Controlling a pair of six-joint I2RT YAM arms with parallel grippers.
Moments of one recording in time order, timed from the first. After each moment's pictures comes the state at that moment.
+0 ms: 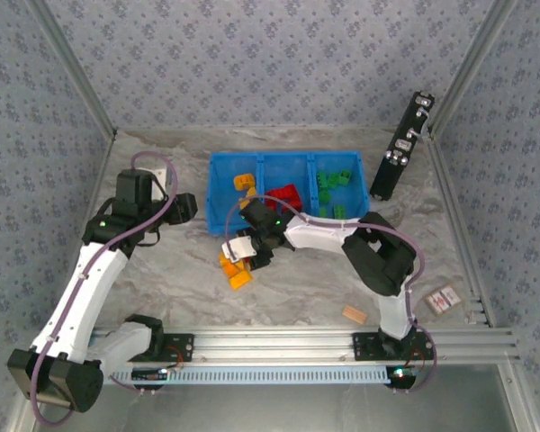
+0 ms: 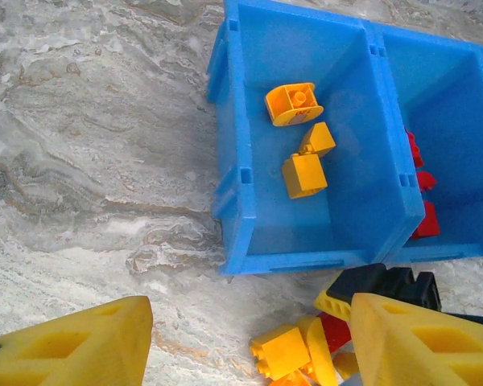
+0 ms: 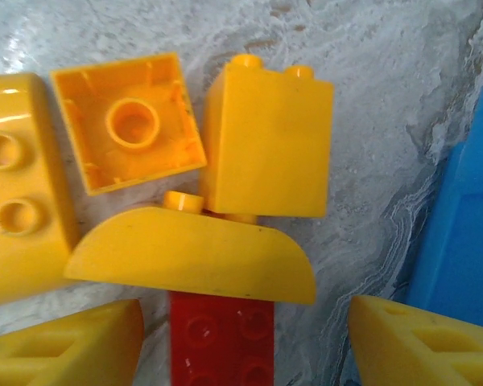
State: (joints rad) left arm -0.24 1.00 1.04 -0.77 0.11 -0.33; right arm 0.90 1.95 1.27 -0.37 -0.21 -1.08
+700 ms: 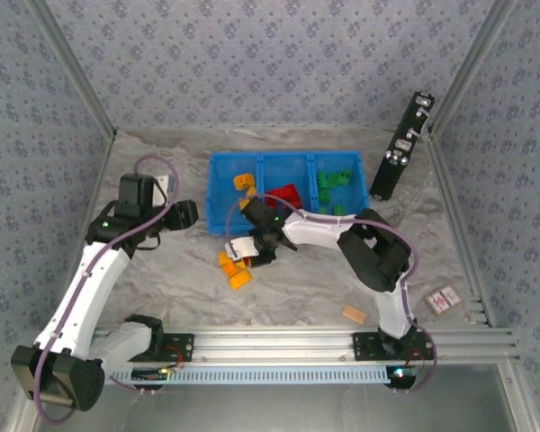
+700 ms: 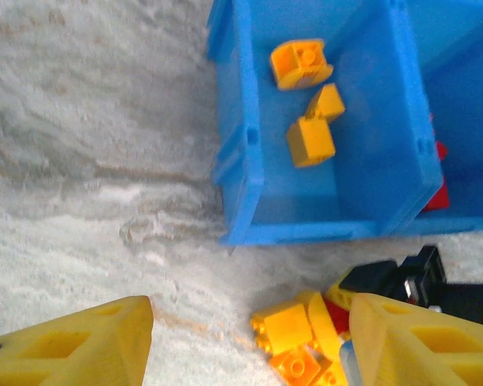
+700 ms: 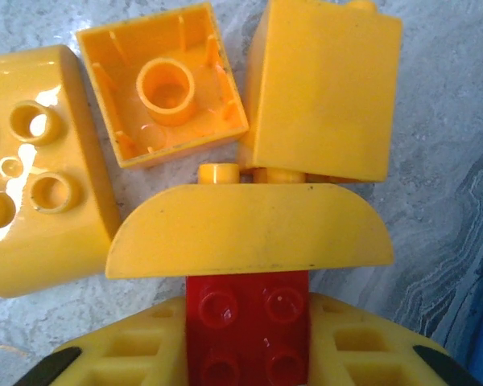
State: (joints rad) left arm -0.22 1.00 0.98 -0.80 0.16 -0.33; right arm 0.88 1.99 1.31 -0.47 -0.27 -1.03
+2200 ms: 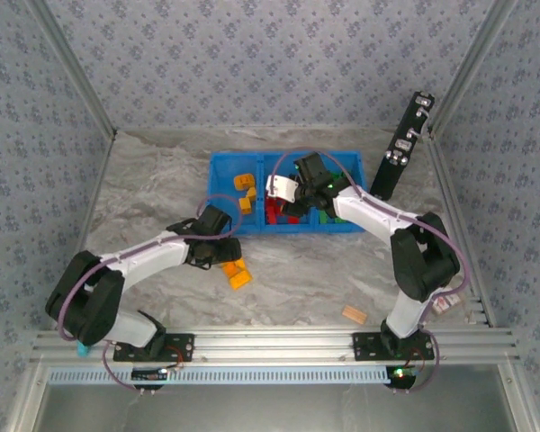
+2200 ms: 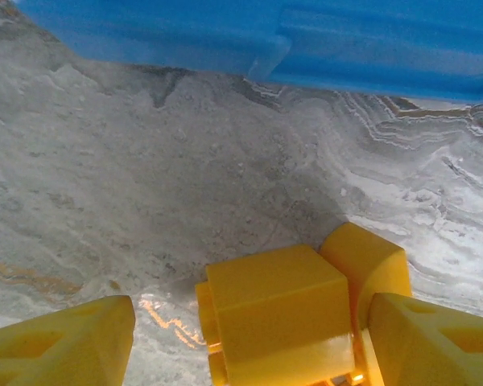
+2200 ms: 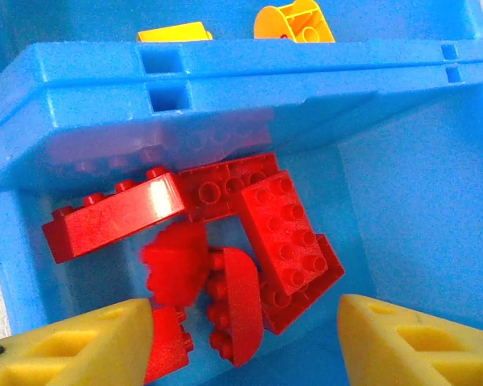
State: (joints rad) left arm -0.62 1.42 0.74 -0.50 -0.02 -0.72; right arm 0.56 1.73 1.25 -0.35 -0.12 -0.85
